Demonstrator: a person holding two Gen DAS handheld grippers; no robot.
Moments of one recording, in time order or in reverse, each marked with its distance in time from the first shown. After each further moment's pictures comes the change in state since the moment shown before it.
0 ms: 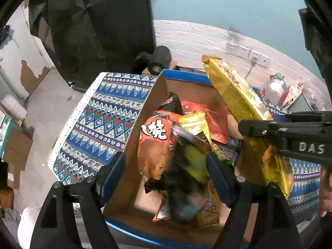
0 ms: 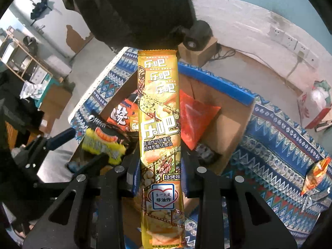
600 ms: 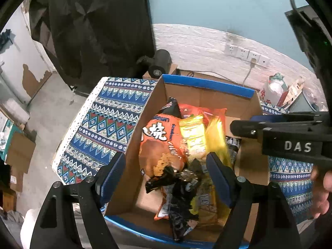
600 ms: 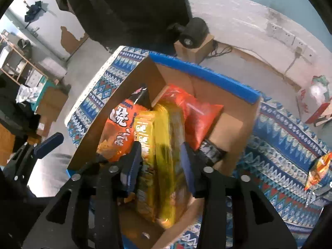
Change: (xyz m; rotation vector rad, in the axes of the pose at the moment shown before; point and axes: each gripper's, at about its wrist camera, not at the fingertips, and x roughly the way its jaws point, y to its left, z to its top) left arm -0.010 -0.008 0.002 0.027 -0.021 0.016; right arm -0.003 0.000 0.000 0.033 -0.012 -0.026
